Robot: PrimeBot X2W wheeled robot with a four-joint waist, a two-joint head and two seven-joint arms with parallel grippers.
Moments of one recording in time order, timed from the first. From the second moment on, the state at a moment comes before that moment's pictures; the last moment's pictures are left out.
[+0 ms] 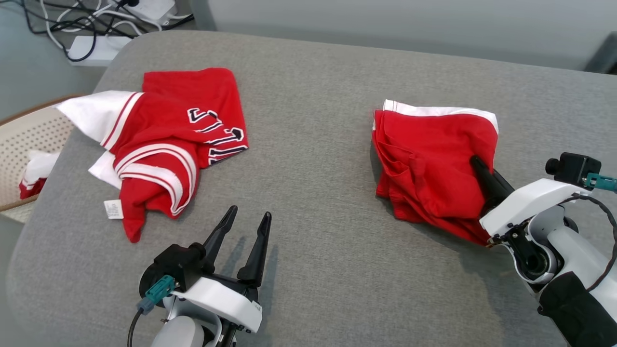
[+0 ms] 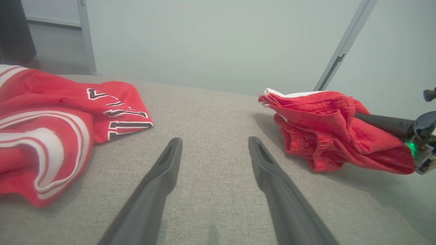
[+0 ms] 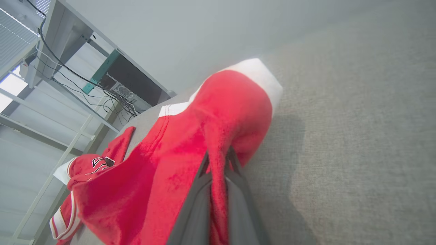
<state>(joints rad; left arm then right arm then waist) -0.19 0.04 -0.29 0.33 -0.36 -0.11 -0.26 -0.65 -0.33 0.65 0.72 1.23 0.13 -0.14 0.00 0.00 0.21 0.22</state>
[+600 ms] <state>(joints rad) -0.19 0.05 -0.31 0.34 -0.35 -0.11 -0.26 -0.65 -0.33 0.69 0.73 1.19 0.13 -0.14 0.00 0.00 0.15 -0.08</state>
